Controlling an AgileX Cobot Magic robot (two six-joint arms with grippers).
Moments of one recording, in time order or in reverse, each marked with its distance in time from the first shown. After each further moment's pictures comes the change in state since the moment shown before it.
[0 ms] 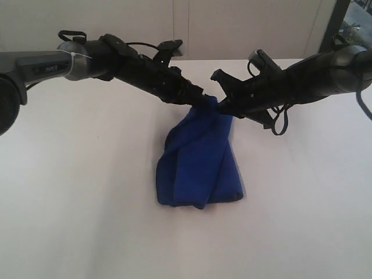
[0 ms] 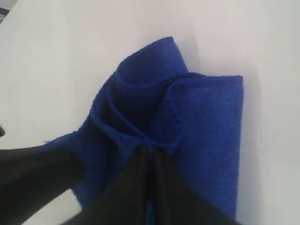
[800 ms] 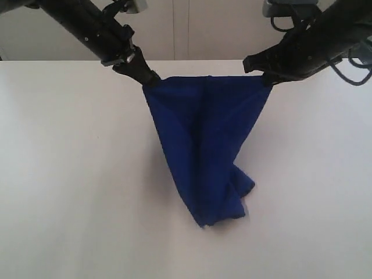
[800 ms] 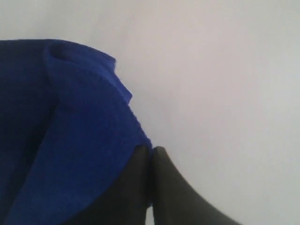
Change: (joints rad) left arm 0.135 -0.284 0.000 0.339 0.519 -0.044; right arm -0.015 -0.399 0.000 -1.073 0.242 0.333
